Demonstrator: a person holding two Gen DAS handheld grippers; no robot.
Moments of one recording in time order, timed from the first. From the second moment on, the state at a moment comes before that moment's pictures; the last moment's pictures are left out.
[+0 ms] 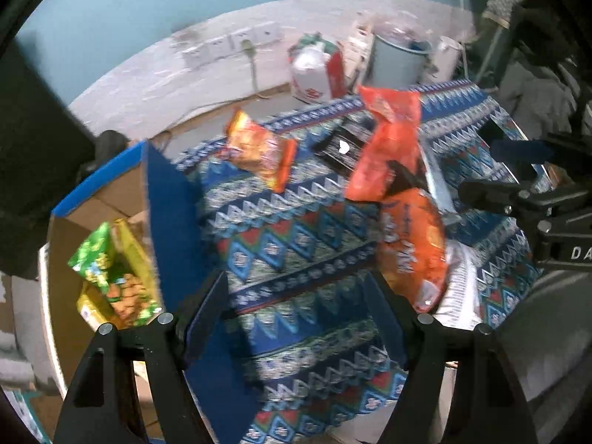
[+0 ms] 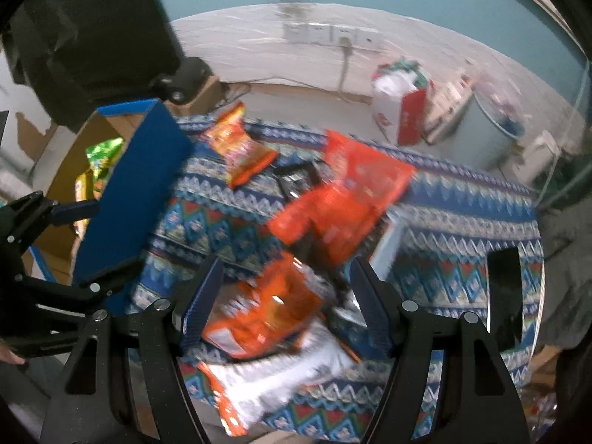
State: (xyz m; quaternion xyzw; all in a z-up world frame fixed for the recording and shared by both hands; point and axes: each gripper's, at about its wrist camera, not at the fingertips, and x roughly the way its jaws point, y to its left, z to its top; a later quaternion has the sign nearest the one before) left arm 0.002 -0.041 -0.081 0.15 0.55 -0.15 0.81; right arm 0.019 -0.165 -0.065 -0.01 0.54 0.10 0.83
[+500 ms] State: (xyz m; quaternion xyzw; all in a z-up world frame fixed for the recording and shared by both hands) left arm -0.014 -0.073 -0.101 0.20 0.56 -0.18 0.79; right arm -0.040 -0.183 -0.123 0.05 0.61 0.07 0.79
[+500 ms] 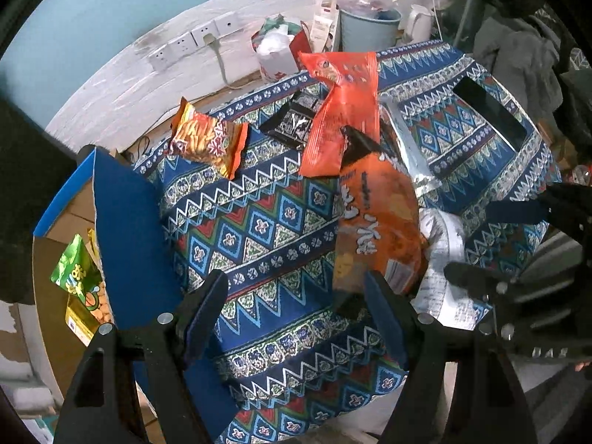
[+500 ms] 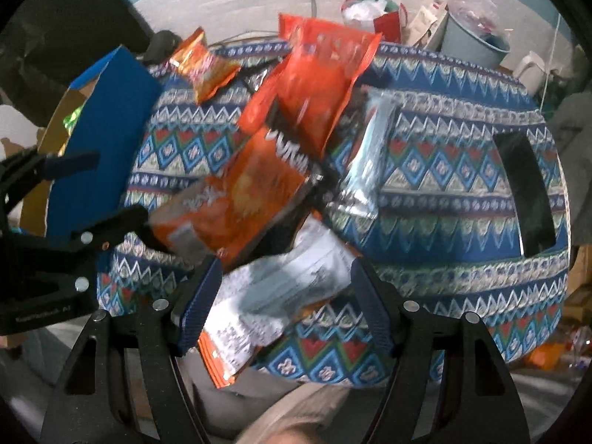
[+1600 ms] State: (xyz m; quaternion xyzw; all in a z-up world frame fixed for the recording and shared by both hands) left arm -0.002 -0.090 -0.115 0.15 0.58 -0.21 0.77; right arm -0.050 -0.257 -0.137 0.07 0.62 0.01 0.78
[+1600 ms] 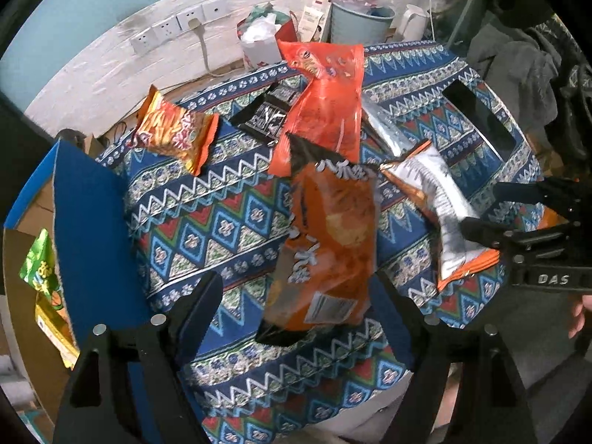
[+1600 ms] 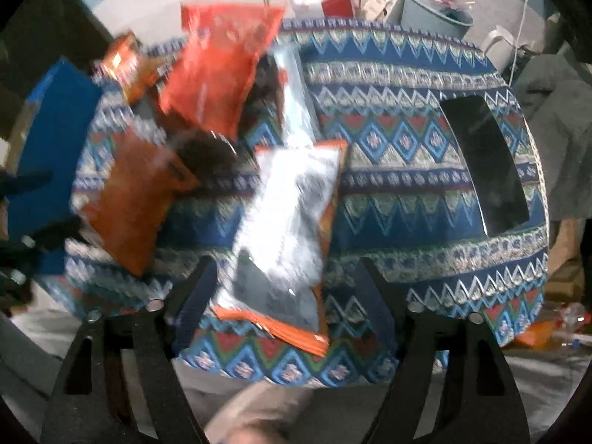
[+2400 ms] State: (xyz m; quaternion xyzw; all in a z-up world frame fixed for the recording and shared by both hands) left arm 0.029 -0.128 -0.183 0.15 0.63 -0.20 0.74; right arm -0.006 -0.249 -0.208 0.04 0.65 -0.01 0.76
